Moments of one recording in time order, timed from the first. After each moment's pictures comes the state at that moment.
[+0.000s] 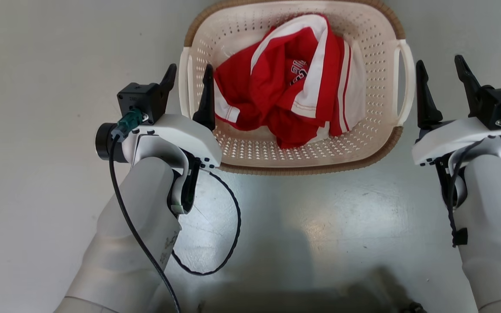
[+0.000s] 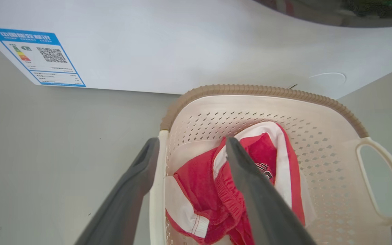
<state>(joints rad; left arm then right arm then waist) -0.75 0.03 -0.39 0.63 -0.50 0.12 -0.26 -0.69 -0.13 -0.11 0.65 -0.03 0.12 -0.25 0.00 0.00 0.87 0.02</state>
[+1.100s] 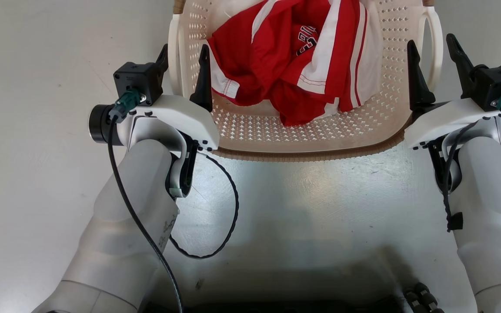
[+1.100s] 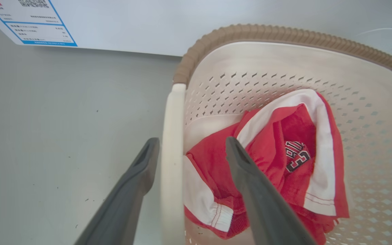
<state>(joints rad) -0.83 0.03 -0.39 0.68 -0.48 0.14 -0.26 -0.76 -0.12 -0.07 0.69 -0.01 0.12 -0.25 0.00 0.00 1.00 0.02</state>
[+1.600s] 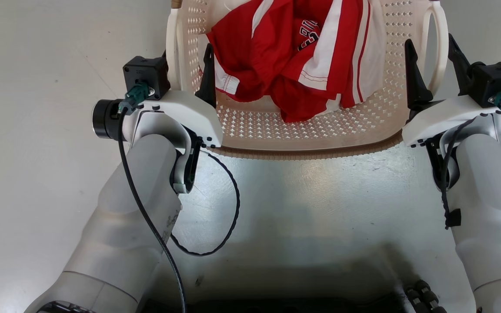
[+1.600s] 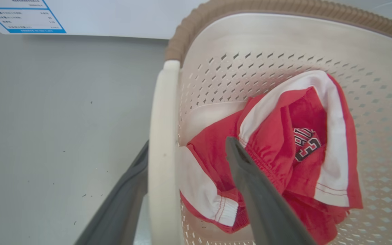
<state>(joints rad) -0.87 0.03 -0.45 0.74 -0.50 0.16 -0.26 -0.79 -0.11 -0.06 0.72 0.00 0.12 -0.25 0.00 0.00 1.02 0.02</state>
